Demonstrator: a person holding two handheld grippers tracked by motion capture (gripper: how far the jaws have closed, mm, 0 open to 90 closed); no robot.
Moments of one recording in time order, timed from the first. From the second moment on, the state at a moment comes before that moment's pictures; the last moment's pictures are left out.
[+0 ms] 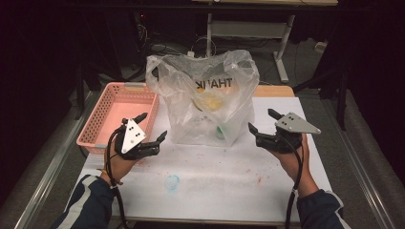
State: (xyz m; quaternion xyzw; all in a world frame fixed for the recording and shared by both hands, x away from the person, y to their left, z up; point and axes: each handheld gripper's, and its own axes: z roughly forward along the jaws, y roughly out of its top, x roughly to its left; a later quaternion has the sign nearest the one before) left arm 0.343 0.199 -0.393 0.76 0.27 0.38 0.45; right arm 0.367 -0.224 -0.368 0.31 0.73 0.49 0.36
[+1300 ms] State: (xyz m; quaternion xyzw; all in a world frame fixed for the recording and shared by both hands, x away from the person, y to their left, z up) left arm 0.305 0.216 -0.430 0.79 0.25 0.37 0.42; right arm 0.319 -0.230 -0.405 0.28 0.75 0.48 0.35
